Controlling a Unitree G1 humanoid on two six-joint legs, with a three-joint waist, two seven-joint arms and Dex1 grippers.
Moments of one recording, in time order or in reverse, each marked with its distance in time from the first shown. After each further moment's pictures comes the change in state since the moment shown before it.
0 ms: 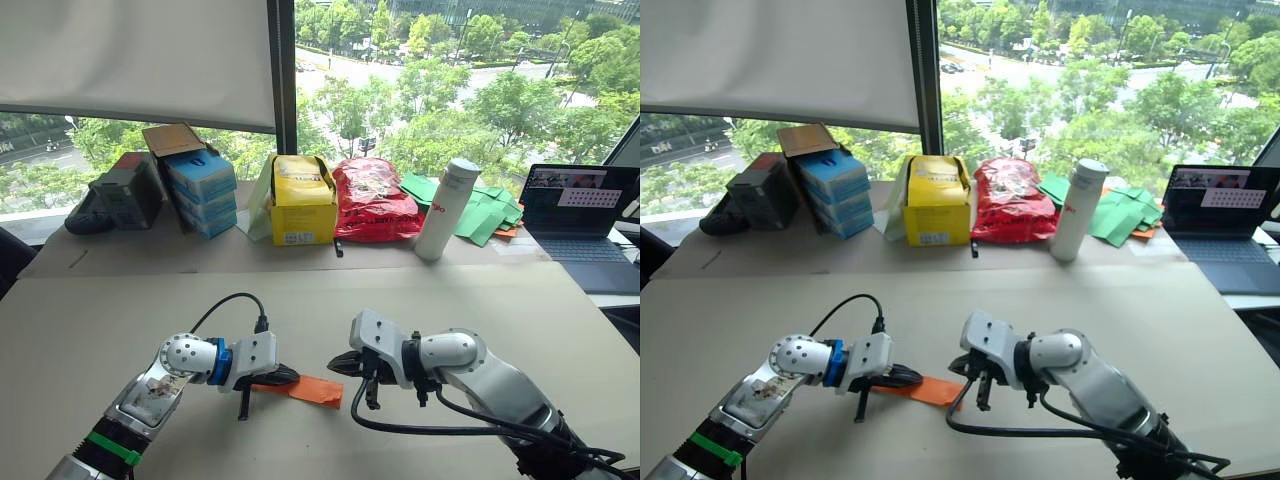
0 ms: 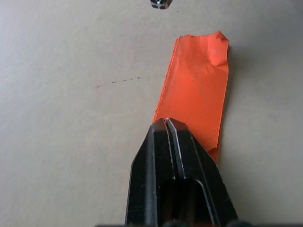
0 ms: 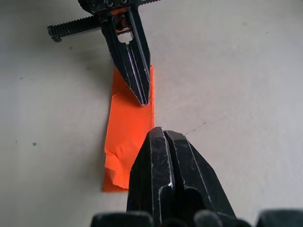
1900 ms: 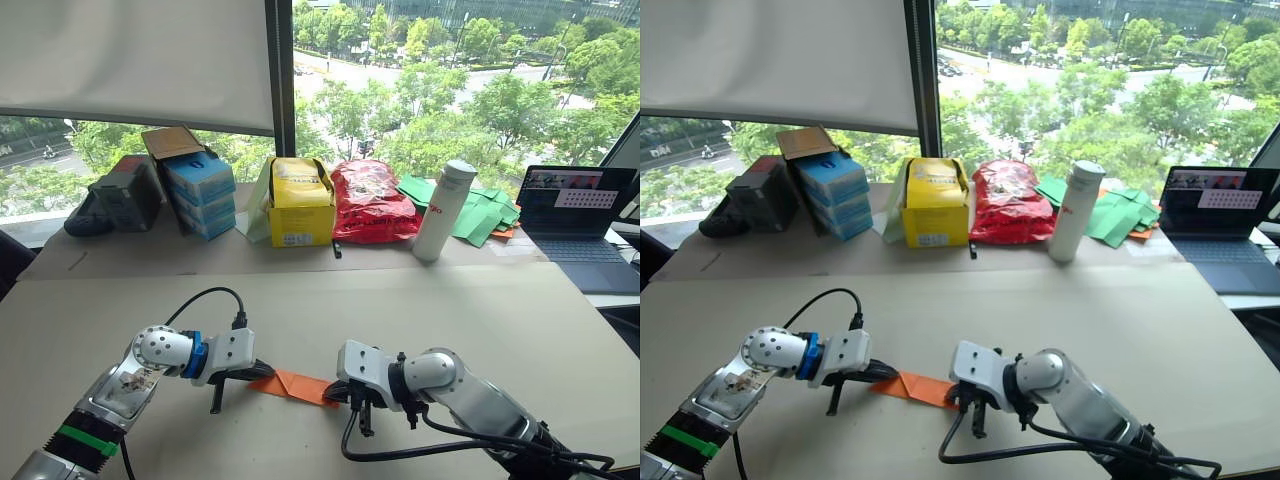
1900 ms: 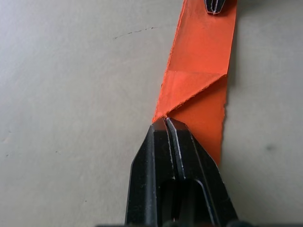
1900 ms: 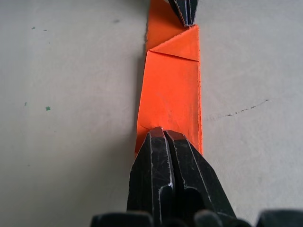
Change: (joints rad) left arm -0.007 0.107 0.048 0.075 0.010 -0.080 -0.050; right arm 0.022 -0.007 0.128 0.093 -0.087 -0.088 0.003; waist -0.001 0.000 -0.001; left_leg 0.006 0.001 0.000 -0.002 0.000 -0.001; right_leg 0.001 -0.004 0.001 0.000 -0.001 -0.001
